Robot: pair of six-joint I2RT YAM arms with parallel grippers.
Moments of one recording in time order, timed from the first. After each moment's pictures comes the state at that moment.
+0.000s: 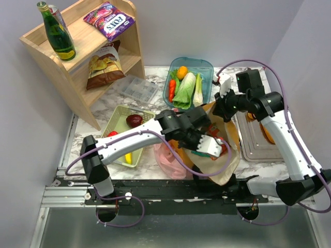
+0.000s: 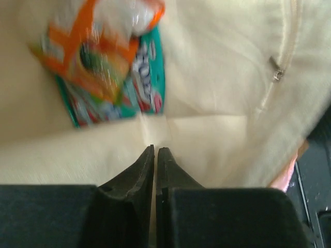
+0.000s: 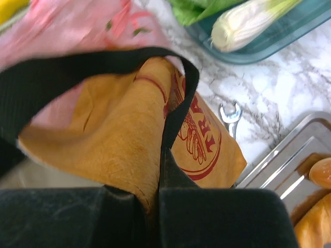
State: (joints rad) left arm -1.17 1.73 1.77 -1.05 0.24 0.81; right arm 0.35 1.31 1.52 -1.01 -0.32 -0.27
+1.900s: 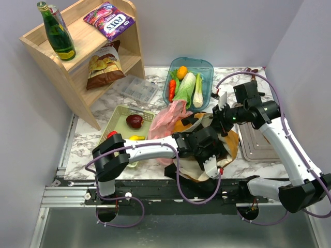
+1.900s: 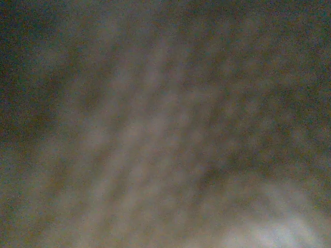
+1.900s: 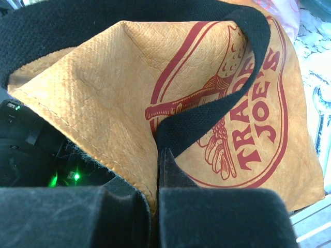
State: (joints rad) left arm -1.22 1.80 1.31 -0.27 0.18 1.45; right arm 0.36 1.21 1.32 -1.07 -0.57 -0.20
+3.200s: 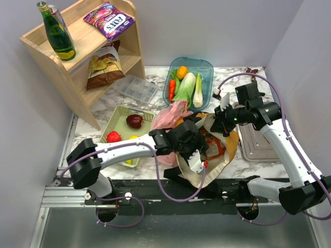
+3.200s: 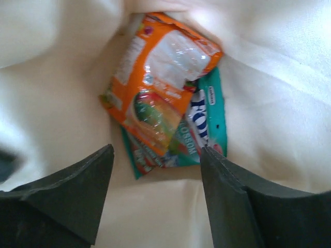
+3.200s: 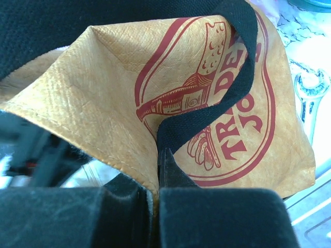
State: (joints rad) left arm -1.12 1.51 1.14 -0.35 0.25 1.37; right arm 0.34 1.19 1.29 -1.06 -0.50 -0.21
